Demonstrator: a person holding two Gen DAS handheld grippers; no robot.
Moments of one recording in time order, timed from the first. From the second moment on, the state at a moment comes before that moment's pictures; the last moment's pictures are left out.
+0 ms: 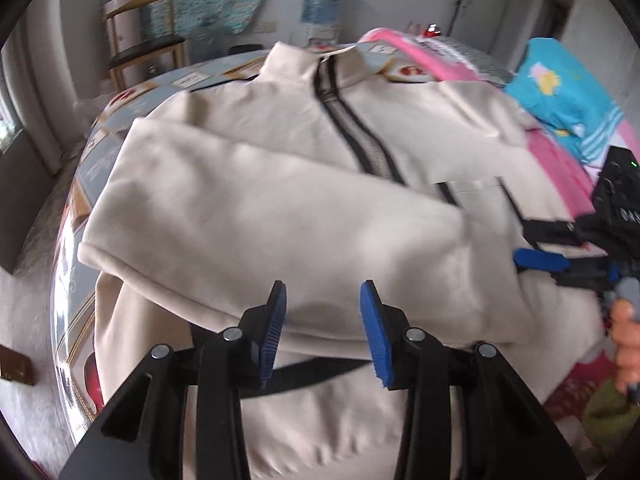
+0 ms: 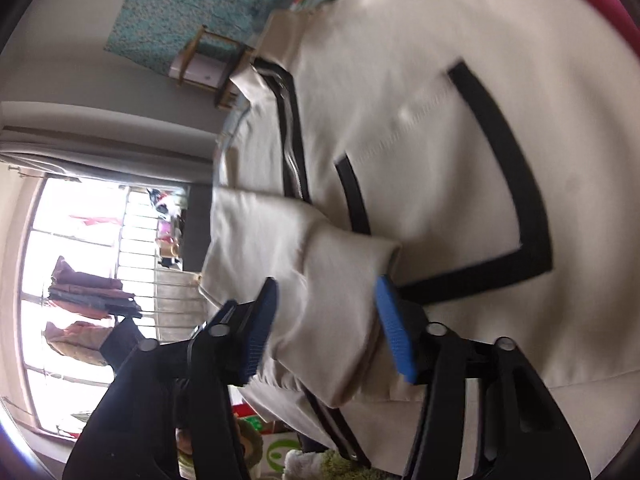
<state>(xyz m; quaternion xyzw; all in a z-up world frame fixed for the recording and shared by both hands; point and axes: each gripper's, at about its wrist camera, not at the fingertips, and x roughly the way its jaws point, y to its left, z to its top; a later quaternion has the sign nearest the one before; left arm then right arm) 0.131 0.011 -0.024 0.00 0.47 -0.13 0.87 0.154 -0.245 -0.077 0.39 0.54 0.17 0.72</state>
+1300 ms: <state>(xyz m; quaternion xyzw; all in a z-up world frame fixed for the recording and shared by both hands) 0.107 0.081 0.015 -0.08 0.37 -0.08 0.92 0.230 -0.203 0.029 0.18 0.47 0.21 0.84</state>
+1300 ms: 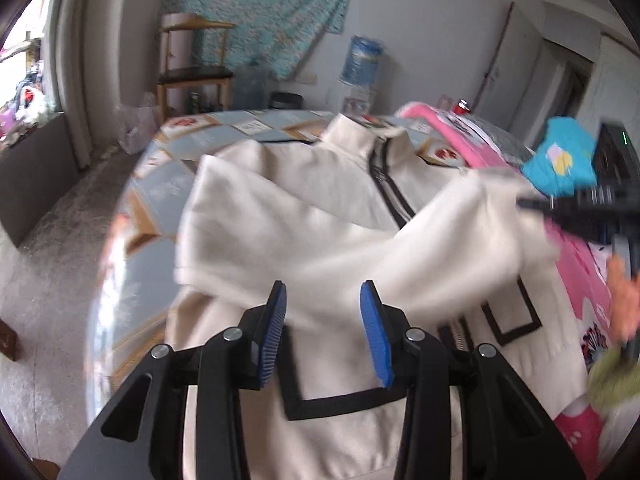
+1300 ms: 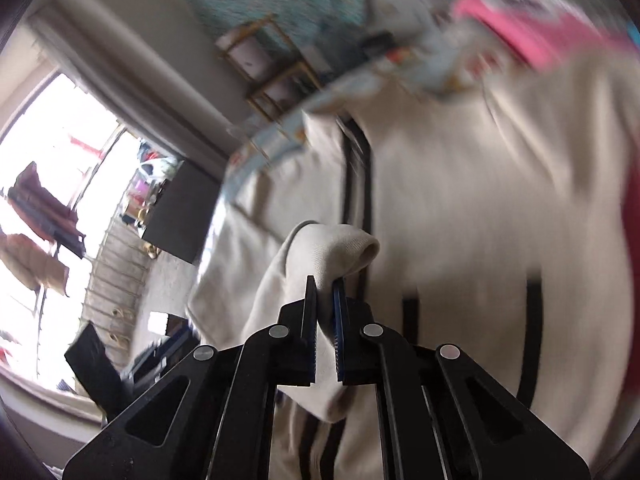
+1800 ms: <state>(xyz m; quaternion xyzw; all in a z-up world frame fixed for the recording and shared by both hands) 0.130 0.115 -0.022 -0.05 0.44 0.05 0.89 0.347 -0.269 -0.002 0.25 0.50 0.16 0.82</state>
